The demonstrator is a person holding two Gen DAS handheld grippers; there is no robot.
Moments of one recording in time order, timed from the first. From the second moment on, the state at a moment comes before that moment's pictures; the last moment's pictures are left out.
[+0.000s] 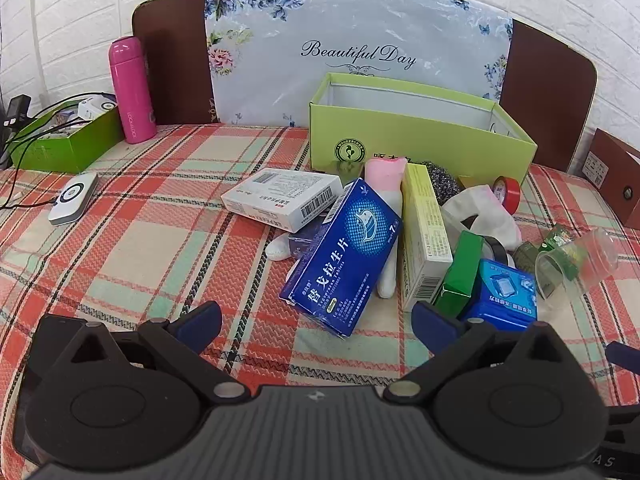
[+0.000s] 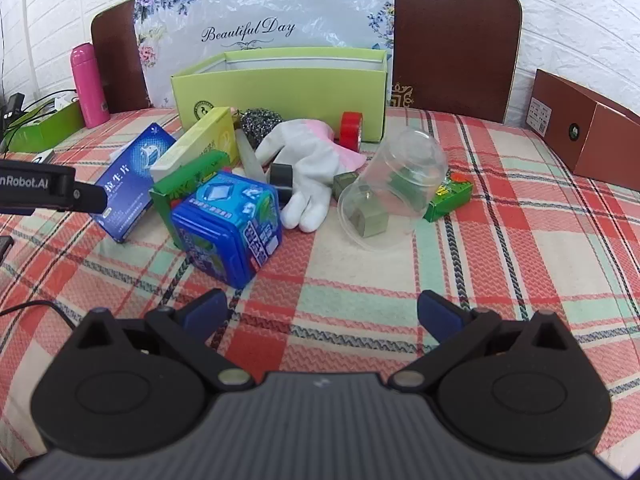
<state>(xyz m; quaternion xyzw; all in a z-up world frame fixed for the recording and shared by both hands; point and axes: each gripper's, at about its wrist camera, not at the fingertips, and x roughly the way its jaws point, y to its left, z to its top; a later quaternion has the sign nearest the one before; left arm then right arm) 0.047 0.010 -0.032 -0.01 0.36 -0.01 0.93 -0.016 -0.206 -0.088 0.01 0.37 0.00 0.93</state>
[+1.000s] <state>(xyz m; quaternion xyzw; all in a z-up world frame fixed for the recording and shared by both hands) 0.115 0.017 -0.061 -0.03 0.39 -0.11 0.91 0.043 -0.167 -0.104 0.00 0.34 0.09 0.94</state>
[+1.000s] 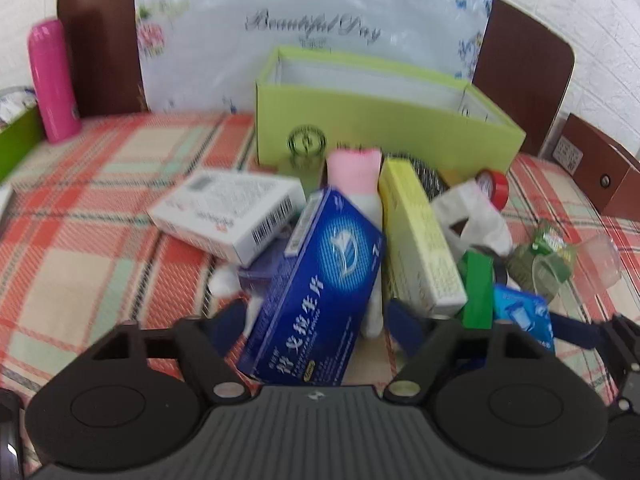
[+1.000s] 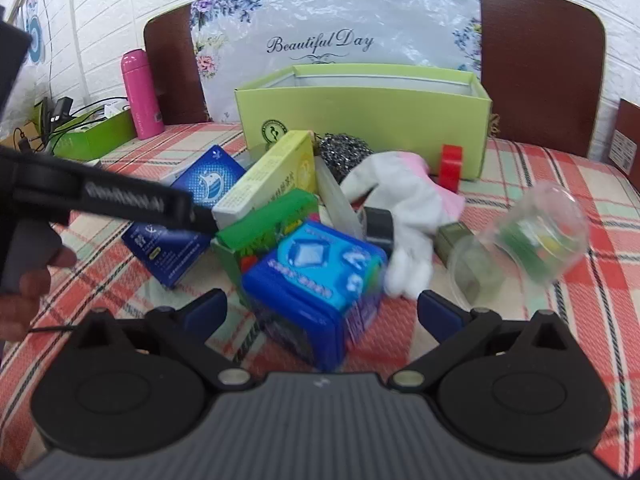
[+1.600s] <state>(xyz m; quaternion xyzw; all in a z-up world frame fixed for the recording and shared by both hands) 0.083 0.023 -0.066 -0.10 0.40 -0.16 0.90 -0.002 -0.206 -0.102 0.05 0.33 0.12 0.93</state>
